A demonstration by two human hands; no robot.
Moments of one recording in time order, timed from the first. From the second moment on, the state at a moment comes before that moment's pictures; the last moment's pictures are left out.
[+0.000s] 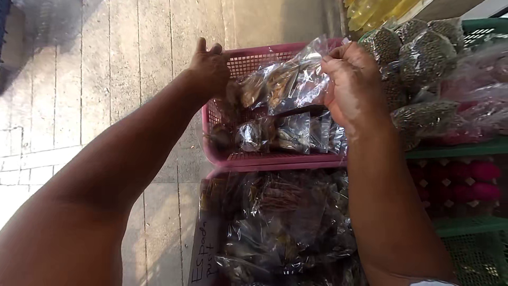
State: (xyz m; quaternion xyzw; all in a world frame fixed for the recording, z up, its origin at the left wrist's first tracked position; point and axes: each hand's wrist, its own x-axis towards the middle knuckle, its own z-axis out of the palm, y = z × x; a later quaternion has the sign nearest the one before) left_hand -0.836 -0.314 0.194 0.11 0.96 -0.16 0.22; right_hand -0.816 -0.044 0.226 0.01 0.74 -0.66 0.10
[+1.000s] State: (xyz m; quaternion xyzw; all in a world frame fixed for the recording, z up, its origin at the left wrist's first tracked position) left_hand -0.720 -0.320 0.180 -0.12 0.92 0.37 -0.03; right_hand -0.849 -0.132 0.175 -0.31 0.95 -0.03 0.06
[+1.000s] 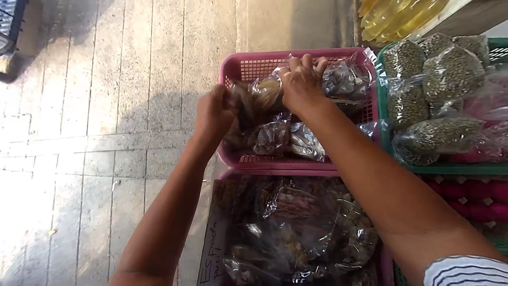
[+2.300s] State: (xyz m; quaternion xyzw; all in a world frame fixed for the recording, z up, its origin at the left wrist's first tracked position) left_hand -0.667 -0.241 0.193 0.04 0.99 0.11 0.09; right_hand -0.868 -0.222 0.130 -0.30 0.88 -0.28 0.25
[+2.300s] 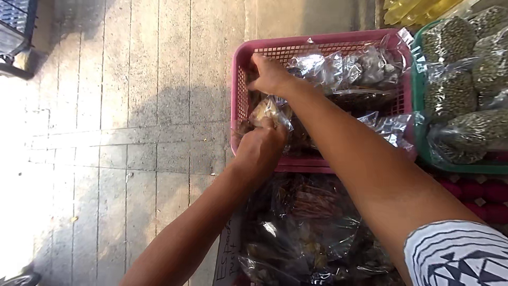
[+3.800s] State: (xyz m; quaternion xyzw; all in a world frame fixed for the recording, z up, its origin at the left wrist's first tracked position) left_hand -0.731 -0.288 0.230 -0.07 0.91 0.39 -0.13; right_hand -0.814 -0.090 0.220 -0.01 0.72 -0.63 0.28
